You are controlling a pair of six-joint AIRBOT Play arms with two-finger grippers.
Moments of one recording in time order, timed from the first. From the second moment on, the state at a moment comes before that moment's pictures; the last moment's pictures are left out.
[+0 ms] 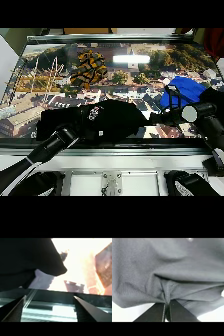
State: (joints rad) left arm -0.70 -1.02 0.60 1.82 -0.85 -2.16; right arm 0.23 -0.95 0.86 -1.43 1.18 1.82
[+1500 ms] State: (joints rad) left arm -0.76 -1.34 0.93 1.55 -0.70 -2.10; right arm 0.01 -1.32 1.31 -1.38 1.01 1.38
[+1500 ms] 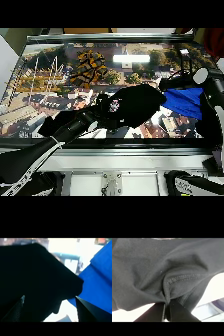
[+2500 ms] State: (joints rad) left arm -0.76 -1.32 0.94 1.54 -0.76 -2.10; right arm 0.62 -1.42 0.97 -1.81 1.01 2.13
